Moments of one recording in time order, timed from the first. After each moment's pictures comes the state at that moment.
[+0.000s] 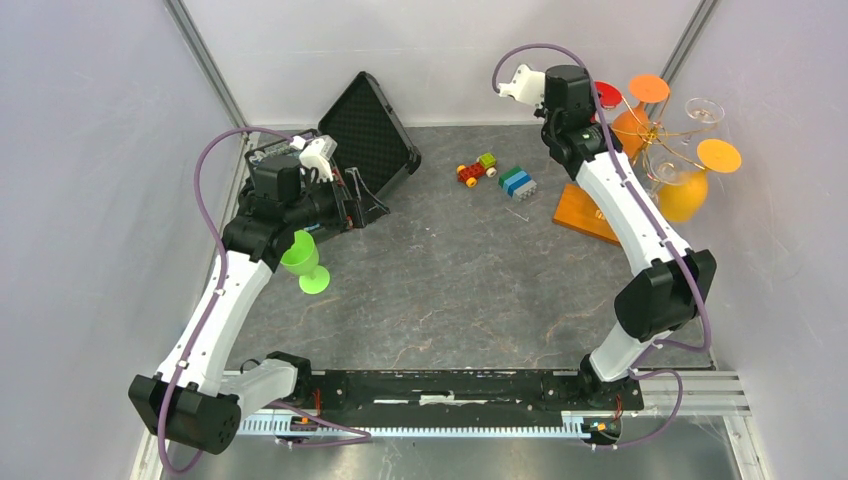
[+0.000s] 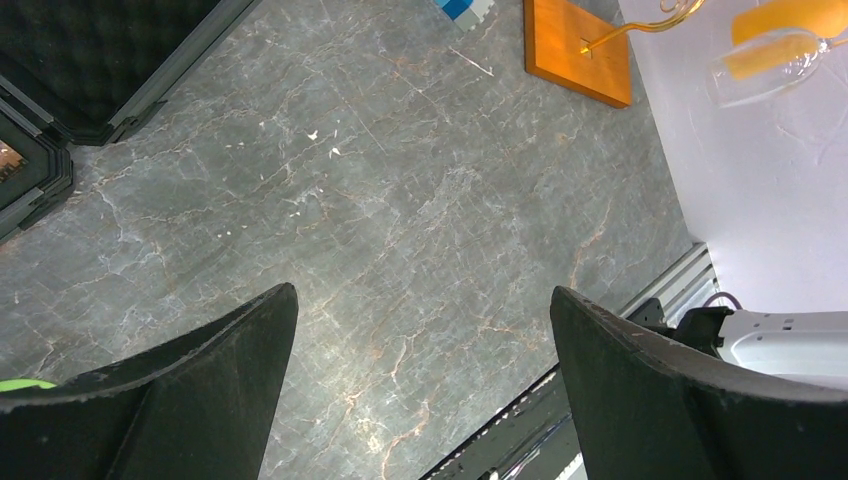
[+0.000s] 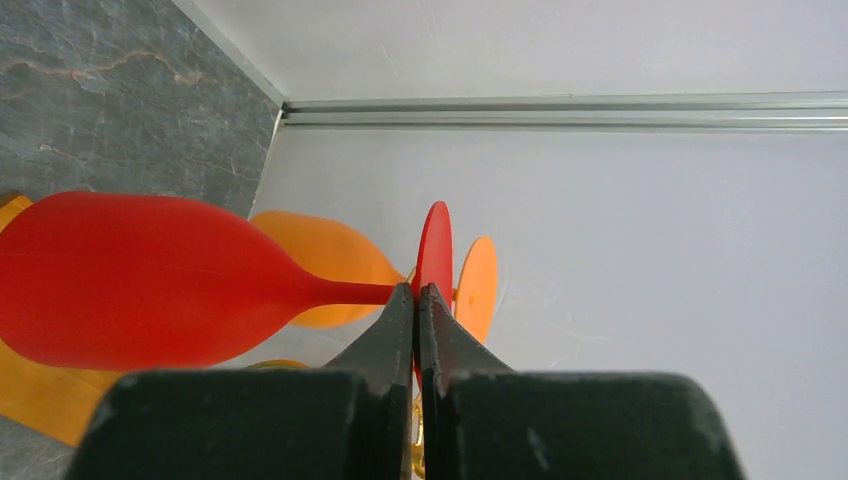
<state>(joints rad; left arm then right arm) -0.25 1.09 1.14 -0.57 0.46 -0.39 0.31 1.68 1.72 -0.38 0.63 -1.14</state>
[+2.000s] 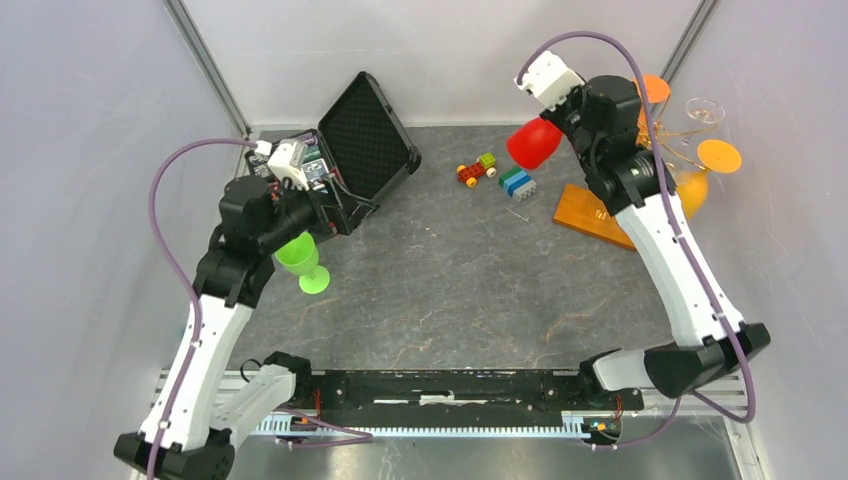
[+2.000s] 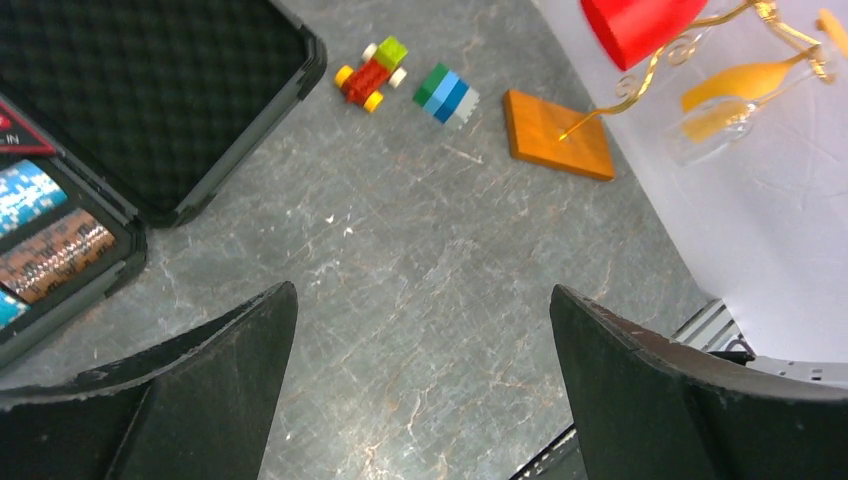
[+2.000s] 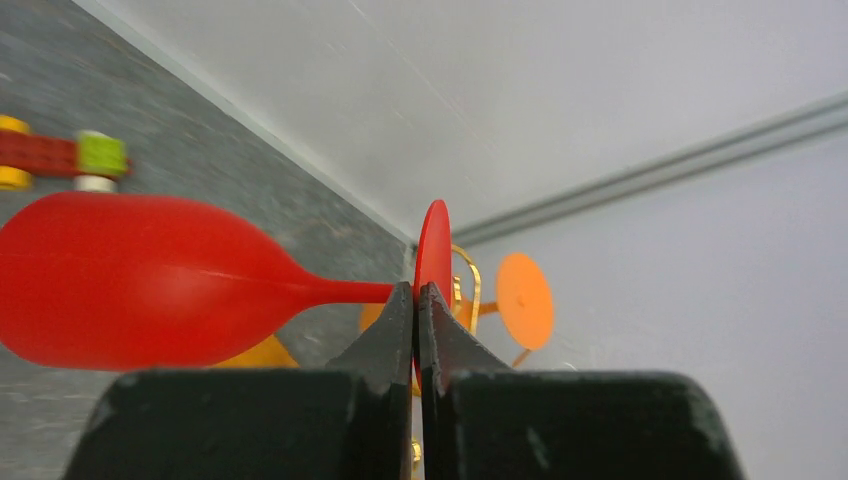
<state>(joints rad) -0.25 0.91 1.12 -0.52 0.37 -0.37 0.36 1.41 1.68 -0.48 0.38 -0.81</state>
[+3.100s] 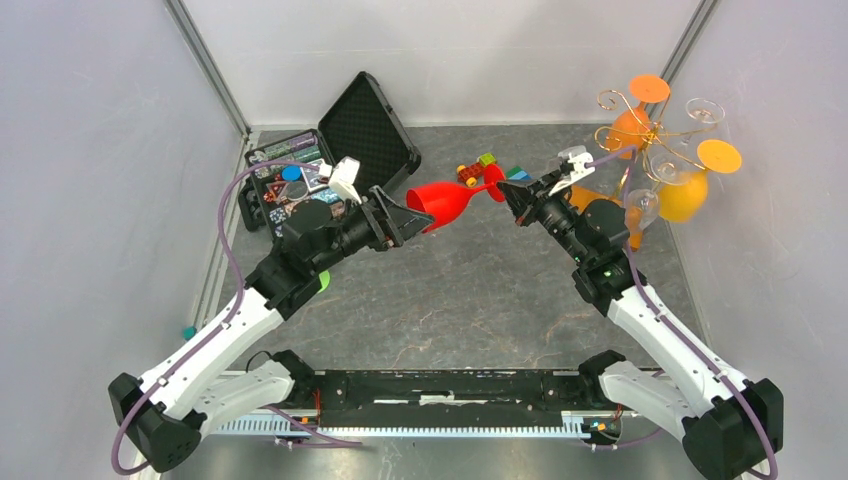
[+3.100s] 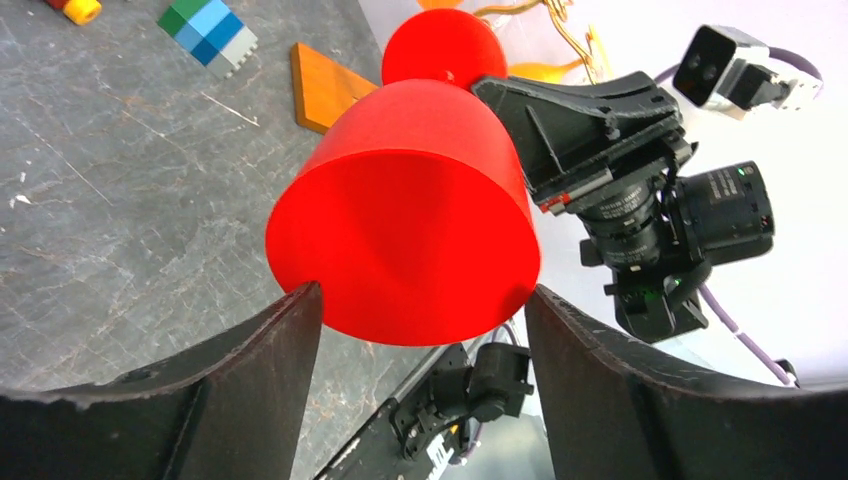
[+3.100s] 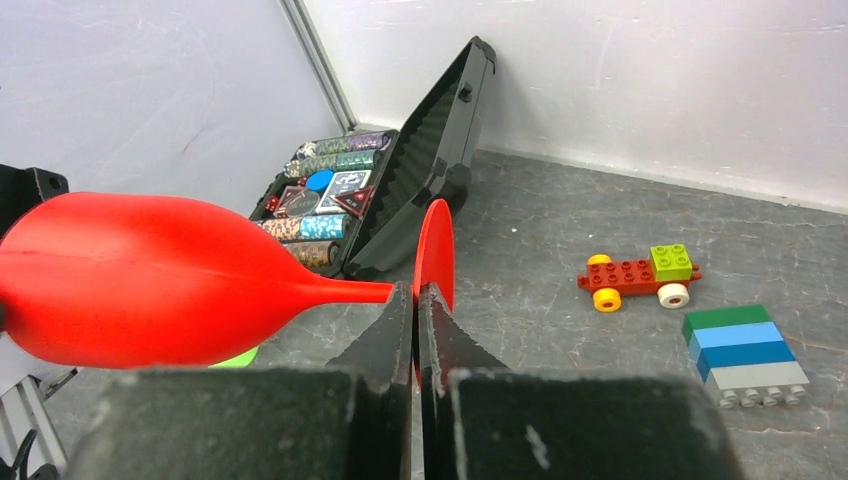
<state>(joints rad) -0.66 0.92 0.89 -0.07 0.21 -0.87 0.44 0.95 0.72 0.35 -0.18 0.29</state>
